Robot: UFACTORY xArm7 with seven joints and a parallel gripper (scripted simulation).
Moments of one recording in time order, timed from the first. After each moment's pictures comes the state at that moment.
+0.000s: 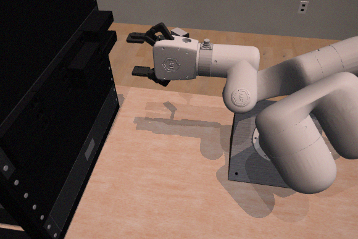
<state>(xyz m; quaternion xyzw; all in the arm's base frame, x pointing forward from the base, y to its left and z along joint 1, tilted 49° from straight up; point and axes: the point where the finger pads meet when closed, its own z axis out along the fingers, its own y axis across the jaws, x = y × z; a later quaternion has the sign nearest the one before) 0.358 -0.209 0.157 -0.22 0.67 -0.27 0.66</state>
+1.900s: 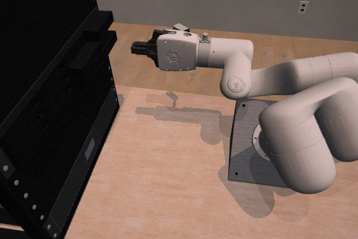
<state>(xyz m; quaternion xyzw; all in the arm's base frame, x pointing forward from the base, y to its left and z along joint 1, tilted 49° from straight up) 0.364 -0.236 0.090 -0.22 0.67 -0.27 0.66</state>
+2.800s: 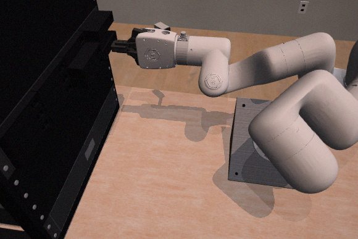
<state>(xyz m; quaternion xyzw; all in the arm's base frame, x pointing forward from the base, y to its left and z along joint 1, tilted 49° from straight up) 0.418 -0.242 0.087 -0.22 0.67 -0.27 0.66</state>
